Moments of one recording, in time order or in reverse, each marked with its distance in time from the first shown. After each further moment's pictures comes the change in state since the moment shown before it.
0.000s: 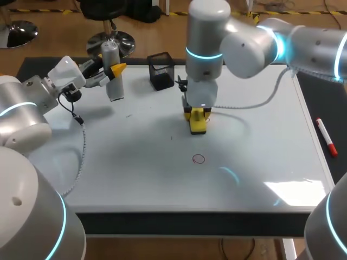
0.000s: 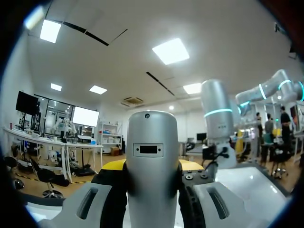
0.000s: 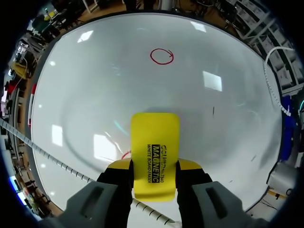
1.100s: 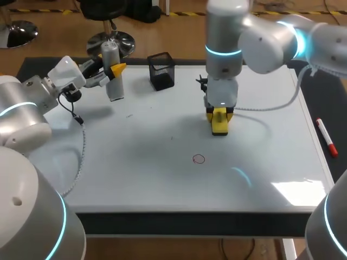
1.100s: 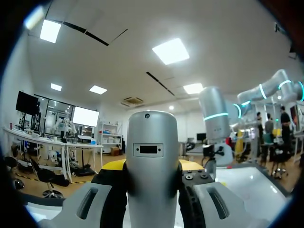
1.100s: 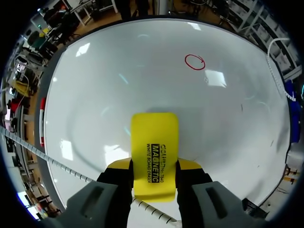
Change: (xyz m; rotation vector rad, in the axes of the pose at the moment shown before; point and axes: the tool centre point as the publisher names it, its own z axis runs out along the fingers) left arm 0.000 0.000 0.000 0.000 0.000 0.000; right arm 0.073 0.011 -0.001 -0.048 0.062 0.121
